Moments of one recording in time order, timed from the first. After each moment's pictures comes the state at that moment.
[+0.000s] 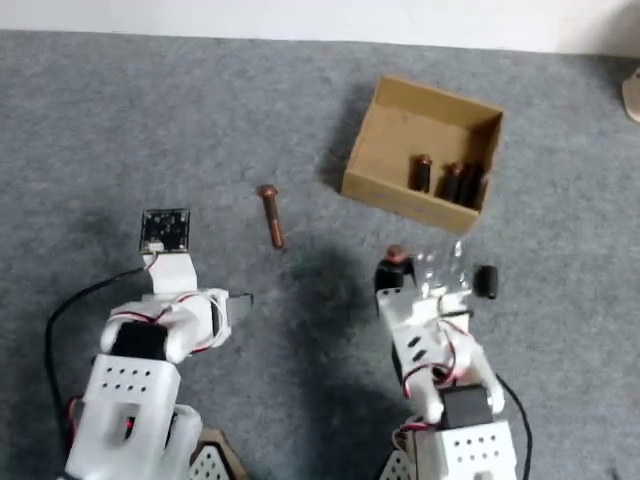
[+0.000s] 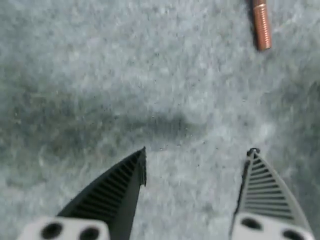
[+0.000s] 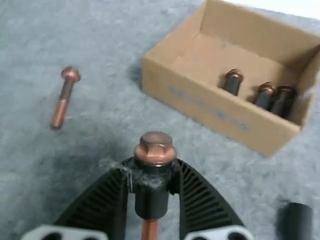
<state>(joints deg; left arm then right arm) -1.2 -60.4 75.7 53.5 12.3 -11.3 -91.4 87.8 37.5 6.5</state>
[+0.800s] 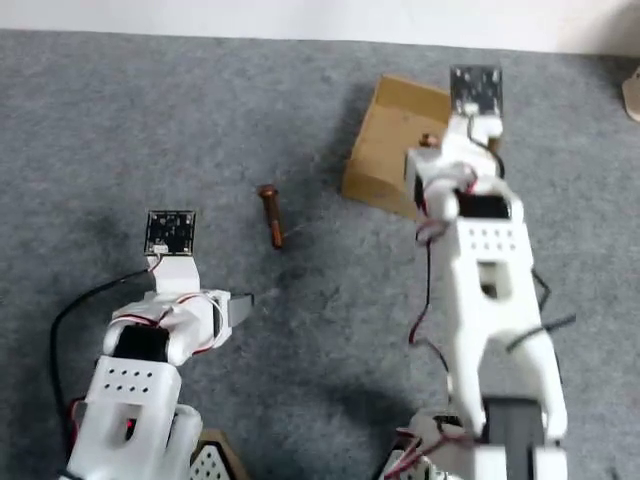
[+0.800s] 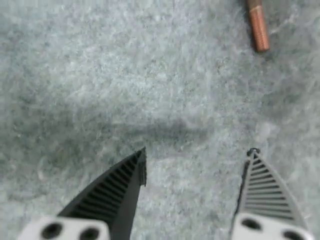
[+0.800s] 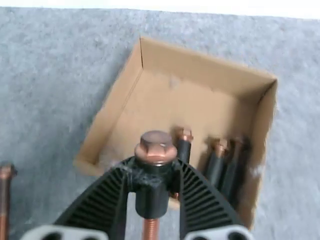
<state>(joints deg) -1.2 -60.4 77.8 50.1 9.5 -3.3 -13.2 21.6 35.0 3.4</state>
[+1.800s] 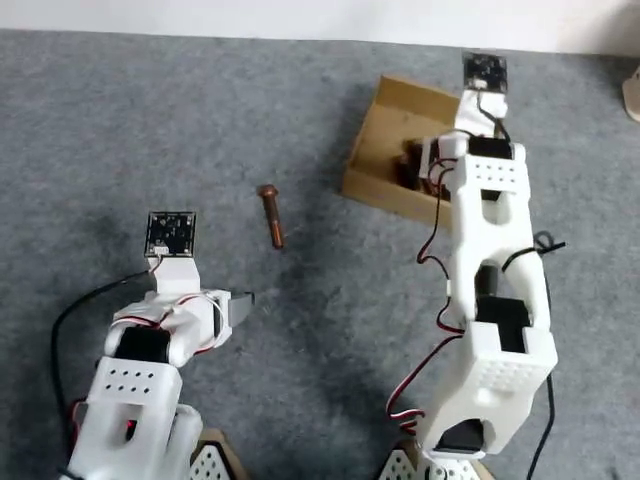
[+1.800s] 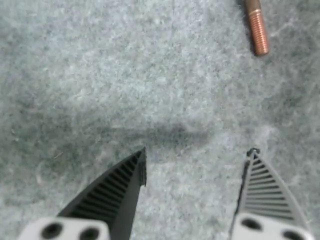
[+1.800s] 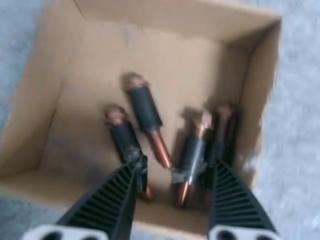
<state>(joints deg) -1.2 -60.4 79.0 48.0 9.5 1.8 16.8 -5.5 52.3 -1.3</state>
